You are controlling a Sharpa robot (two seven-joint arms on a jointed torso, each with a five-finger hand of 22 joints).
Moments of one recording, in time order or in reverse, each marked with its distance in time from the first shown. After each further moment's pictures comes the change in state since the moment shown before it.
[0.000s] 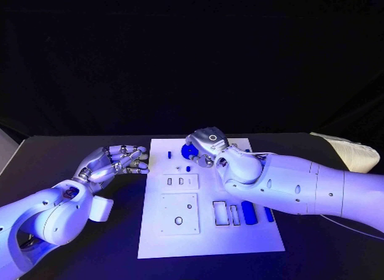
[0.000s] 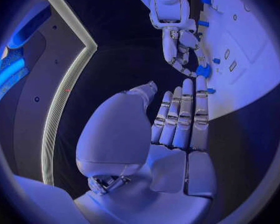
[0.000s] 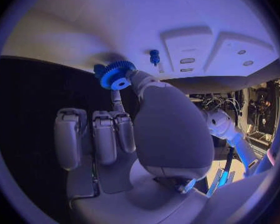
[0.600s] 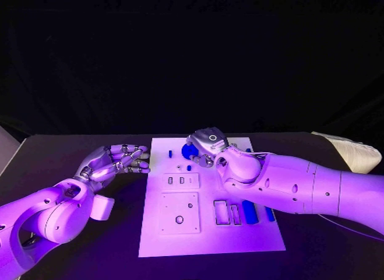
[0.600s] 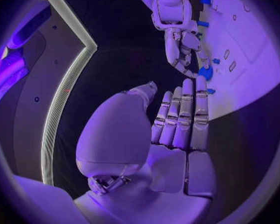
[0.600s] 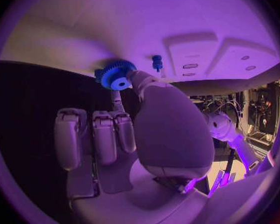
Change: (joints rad) left arm 0.000 0.000 0.000 -0.001 -0.001 0.002 -0.001; left_hand 0.000 0.000 0.000 0.000 0.000 0.000 0.000 0.000 0.000 0.000 0.000 -0.001 0.000 -0.001 0.000 0.000 0.001 0.000 0.000 0.000 0.001 0.000; right arm -0.008 0.022 0.000 -0.039 0.006 0.003 0.012; right_hand -0.011 -0.011 0.004 0.005 0.002 -0.003 0.000 -0.005 -0.001 0.000 0.000 0.000 0.000 0.000 0.000 0.000 0.000 0.000 0.000 0.000 0.000 0.000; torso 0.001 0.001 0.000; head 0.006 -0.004
